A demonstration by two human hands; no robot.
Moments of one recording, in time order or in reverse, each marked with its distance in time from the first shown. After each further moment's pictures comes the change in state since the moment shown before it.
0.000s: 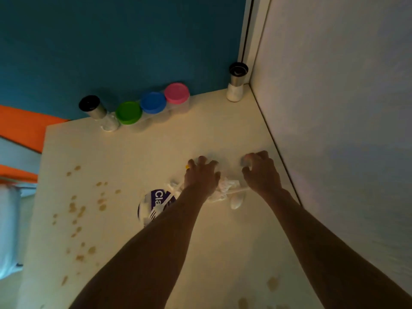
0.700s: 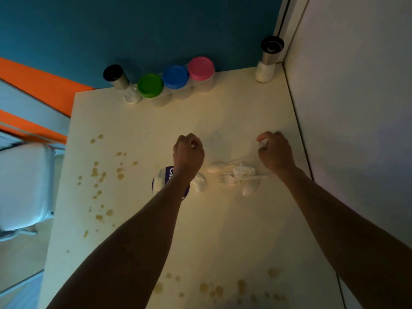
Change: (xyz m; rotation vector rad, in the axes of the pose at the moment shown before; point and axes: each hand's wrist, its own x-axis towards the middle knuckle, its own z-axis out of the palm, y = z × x) left_hand -0.017 -0.047 -0.025 -0.620 0.364 -0.361; right_hand 0.043 0.001 0.007 0.063 -0.002 -0.102
